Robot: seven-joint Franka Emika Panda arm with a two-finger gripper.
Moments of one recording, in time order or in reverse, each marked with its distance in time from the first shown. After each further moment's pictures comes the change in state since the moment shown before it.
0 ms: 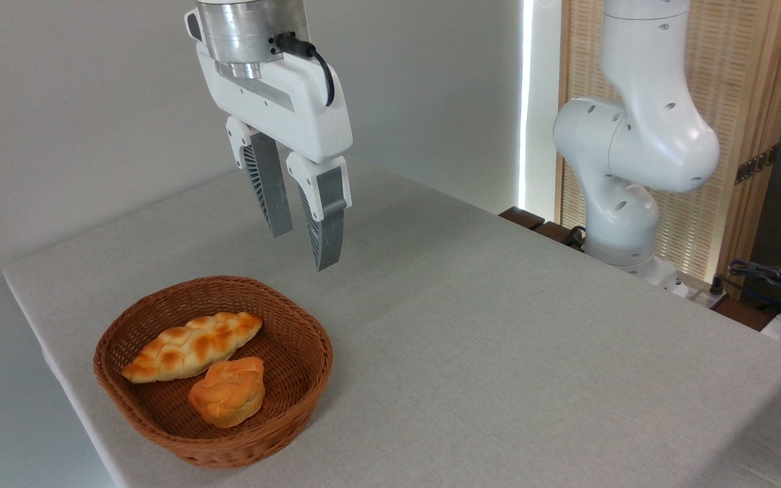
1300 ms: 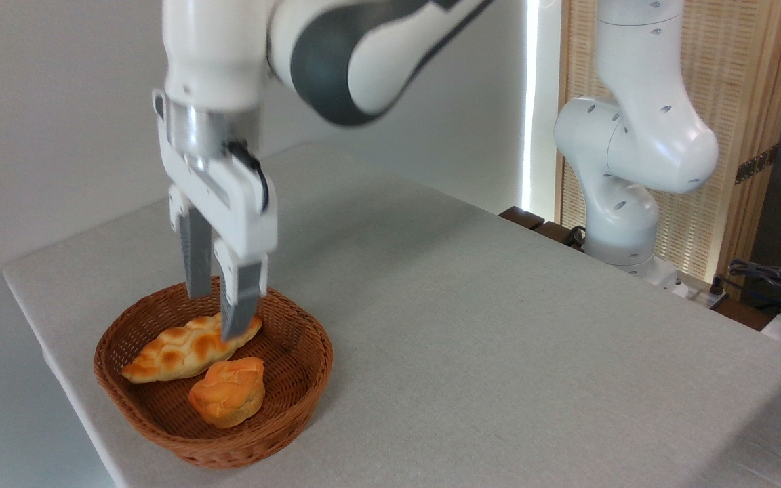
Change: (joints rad) arm -0.035 0.077 -0.049 -0.220 -0.094 0.529 0.002
